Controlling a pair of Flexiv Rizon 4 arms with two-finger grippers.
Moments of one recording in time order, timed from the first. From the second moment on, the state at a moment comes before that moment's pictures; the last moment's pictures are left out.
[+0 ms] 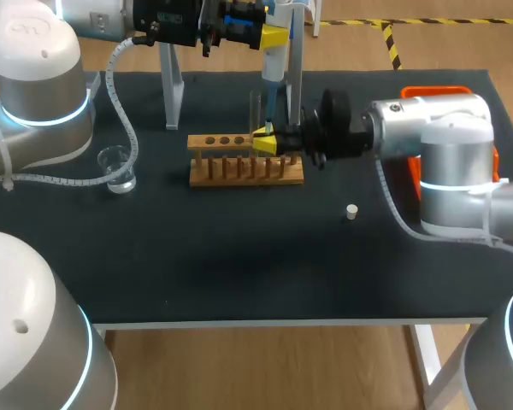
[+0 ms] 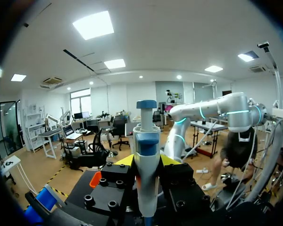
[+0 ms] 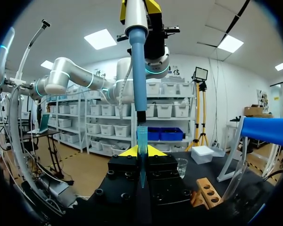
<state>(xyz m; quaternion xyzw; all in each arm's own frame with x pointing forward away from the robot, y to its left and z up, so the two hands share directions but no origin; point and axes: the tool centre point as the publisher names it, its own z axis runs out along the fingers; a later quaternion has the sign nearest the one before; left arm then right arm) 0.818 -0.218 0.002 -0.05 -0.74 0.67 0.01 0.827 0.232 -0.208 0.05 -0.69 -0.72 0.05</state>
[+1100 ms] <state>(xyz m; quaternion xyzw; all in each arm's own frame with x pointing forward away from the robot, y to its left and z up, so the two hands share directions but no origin) 0.818 -0.218 0.003 -0.05 -0.74 0.67 0.01 0.825 0.231 -0.204 0.06 -0.68 -0.73 0.04</state>
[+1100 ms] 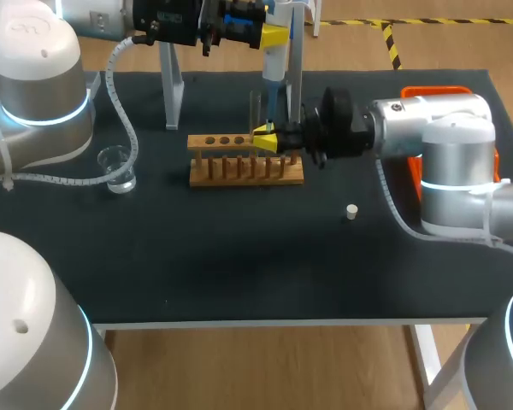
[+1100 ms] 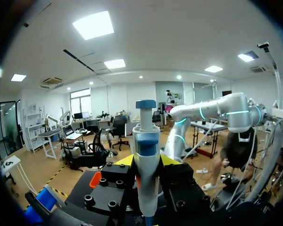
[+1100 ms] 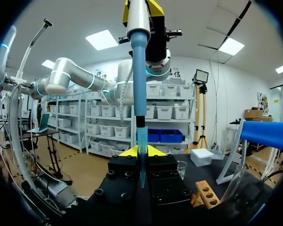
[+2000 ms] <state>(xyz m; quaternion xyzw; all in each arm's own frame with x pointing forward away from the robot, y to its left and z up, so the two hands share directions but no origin) 0.818 -0.218 0.002 -0.05 -0.74 0.67 0.01 0.825 0.226 -0.200 0.06 -0.68 -0.73 0.04</state>
